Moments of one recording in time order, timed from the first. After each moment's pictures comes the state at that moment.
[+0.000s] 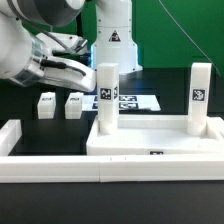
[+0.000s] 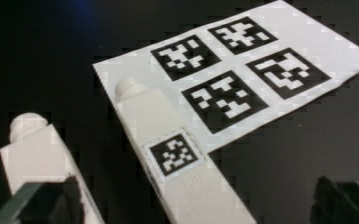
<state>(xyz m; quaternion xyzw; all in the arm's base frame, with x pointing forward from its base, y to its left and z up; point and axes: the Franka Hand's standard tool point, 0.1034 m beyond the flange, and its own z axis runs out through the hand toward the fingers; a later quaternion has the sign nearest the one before) 0.421 -0.134 0.064 -0.83 0.24 0.48 0.12</state>
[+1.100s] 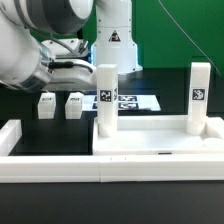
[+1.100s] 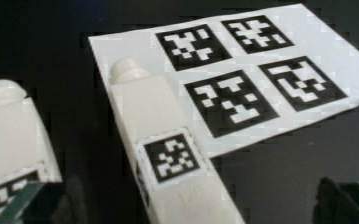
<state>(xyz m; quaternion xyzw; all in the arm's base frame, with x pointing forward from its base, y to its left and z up) 0.402 -0.123 0.043 -0.86 0.17 0.46 0.15</state>
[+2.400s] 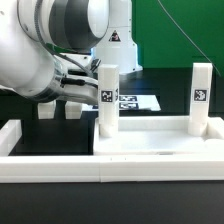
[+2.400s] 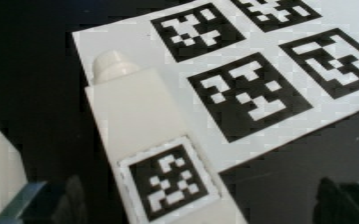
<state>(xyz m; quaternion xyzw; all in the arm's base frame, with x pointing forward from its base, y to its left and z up) 0.390 -0.114 0.020 -0.85 0.21 0.46 0.11</state>
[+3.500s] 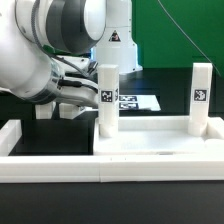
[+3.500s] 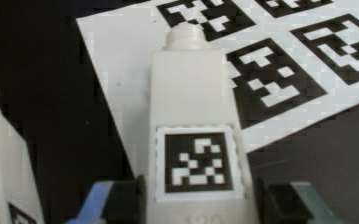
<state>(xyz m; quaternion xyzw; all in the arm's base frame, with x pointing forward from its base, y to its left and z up) 0.390 -0.120 0.015 -0.86 0.21 0.45 0.11</state>
